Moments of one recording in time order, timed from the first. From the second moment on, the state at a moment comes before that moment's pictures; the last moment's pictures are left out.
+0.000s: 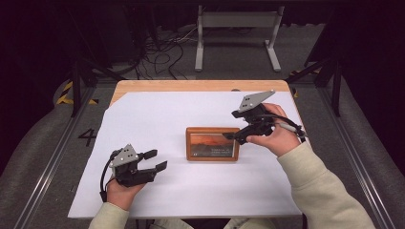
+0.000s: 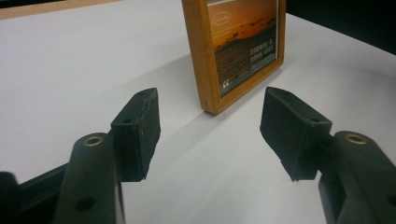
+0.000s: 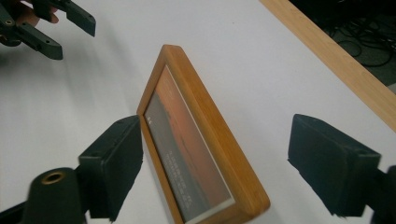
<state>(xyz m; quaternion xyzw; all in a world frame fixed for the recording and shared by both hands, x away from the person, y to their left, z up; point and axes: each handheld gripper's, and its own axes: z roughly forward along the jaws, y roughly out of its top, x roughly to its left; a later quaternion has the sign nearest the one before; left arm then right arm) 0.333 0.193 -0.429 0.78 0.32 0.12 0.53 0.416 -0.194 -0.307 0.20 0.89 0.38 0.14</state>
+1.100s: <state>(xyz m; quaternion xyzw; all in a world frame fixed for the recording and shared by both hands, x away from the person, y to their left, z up) 0.334 0.200 -0.429 0.76 0.31 0.13 0.56 0.361 -0.322 -0.384 0.29 0.78 0.51 0.22</state>
